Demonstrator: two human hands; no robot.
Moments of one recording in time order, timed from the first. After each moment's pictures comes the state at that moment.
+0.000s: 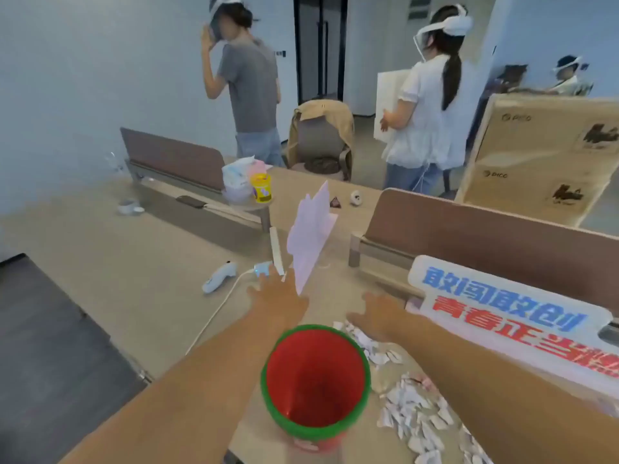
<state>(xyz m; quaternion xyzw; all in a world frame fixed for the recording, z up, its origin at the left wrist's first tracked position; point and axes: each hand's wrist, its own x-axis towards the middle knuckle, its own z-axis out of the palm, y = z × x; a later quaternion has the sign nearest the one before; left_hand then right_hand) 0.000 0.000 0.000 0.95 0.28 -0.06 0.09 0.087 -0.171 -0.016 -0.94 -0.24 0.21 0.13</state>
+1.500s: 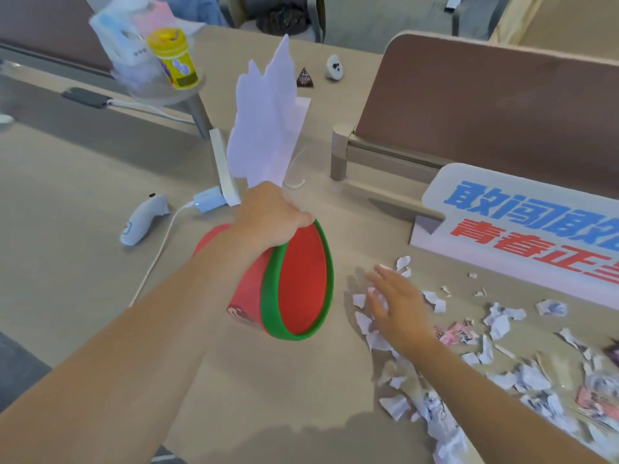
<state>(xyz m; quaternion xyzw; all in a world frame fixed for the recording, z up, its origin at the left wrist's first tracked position) 0.153 0.041 -0.068 0.91 0.25 -0.01 0.32 0.148 -0.191 -0.219 -0.93 -0.23 0.04 0.28</state>
